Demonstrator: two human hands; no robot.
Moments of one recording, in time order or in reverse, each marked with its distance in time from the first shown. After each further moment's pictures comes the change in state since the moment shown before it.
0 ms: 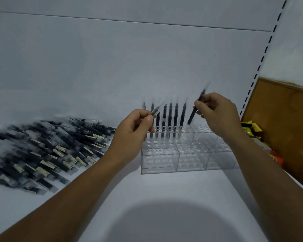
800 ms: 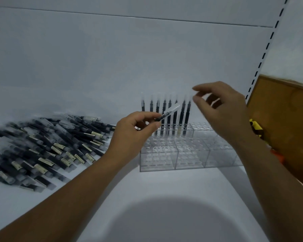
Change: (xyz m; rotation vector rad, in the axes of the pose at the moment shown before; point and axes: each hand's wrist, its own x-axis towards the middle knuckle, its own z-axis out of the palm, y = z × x) left_hand 0.002 -0.005 0.005 0.107 0.040 0.008; right_hand -0.016 -0.021 -0.013 -0.157 0.071 -0.436
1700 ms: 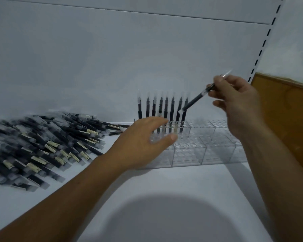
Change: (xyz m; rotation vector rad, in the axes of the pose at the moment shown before) left_hand -0.010 0.013 0.010 0.594 -0.397 -0.002; right_hand 0.010 0.004 -0.018 0.728 0.168 0.629
